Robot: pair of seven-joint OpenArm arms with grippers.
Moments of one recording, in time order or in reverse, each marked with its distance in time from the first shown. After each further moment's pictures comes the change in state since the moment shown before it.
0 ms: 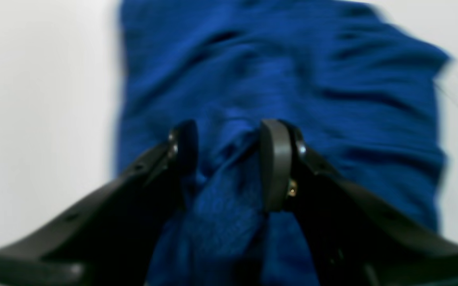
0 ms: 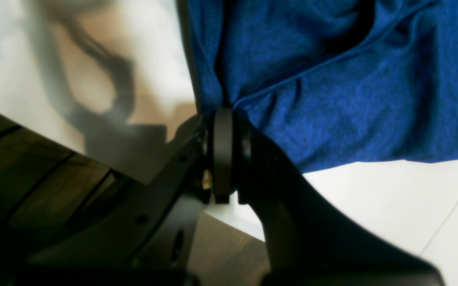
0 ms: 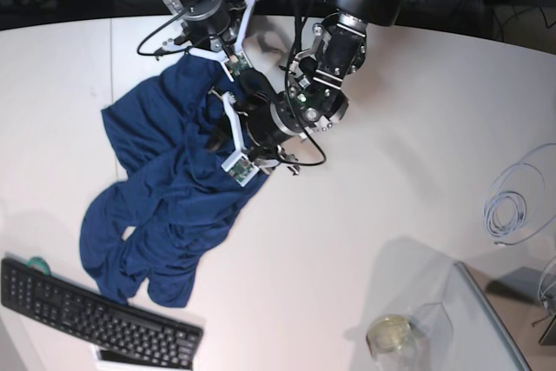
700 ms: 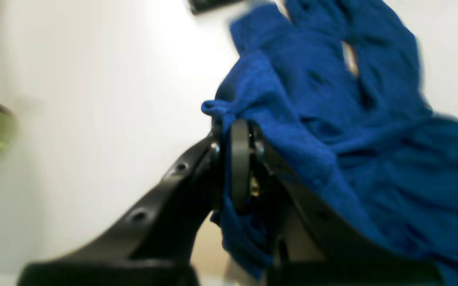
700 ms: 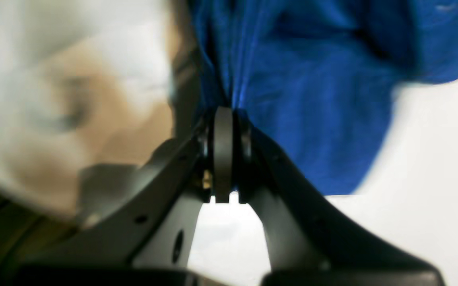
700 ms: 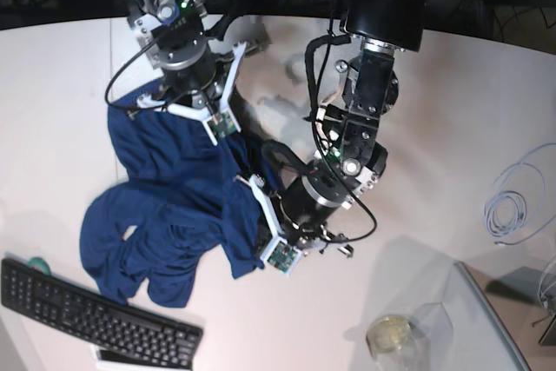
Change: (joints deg) left arm -4.8 -1.6 -4.6 21.5 0.9 5.9 10.6; right arm 7.6 4.3 -0.1 17.1 -1.2 0.0 -12.9
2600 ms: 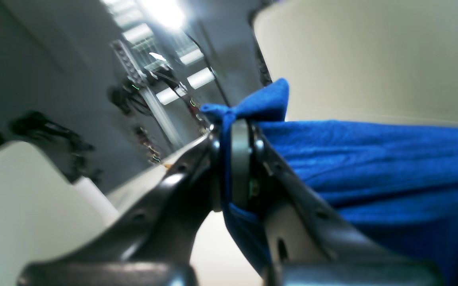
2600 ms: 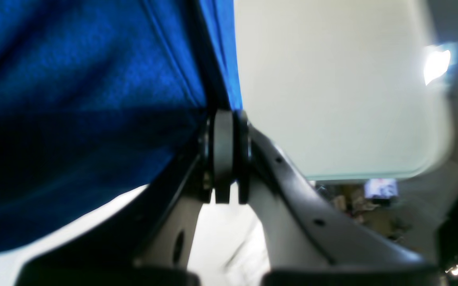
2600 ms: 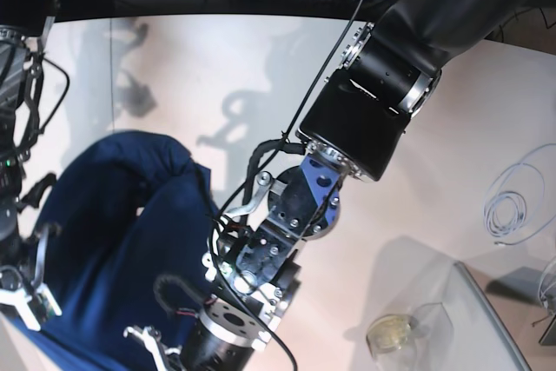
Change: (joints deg) left arm -26.3 4.8 20.1 -5.9 5.1 26.8 -14.9; right arm 23.7 5.3 39.9 6.9 -21.6 37.6 7.5
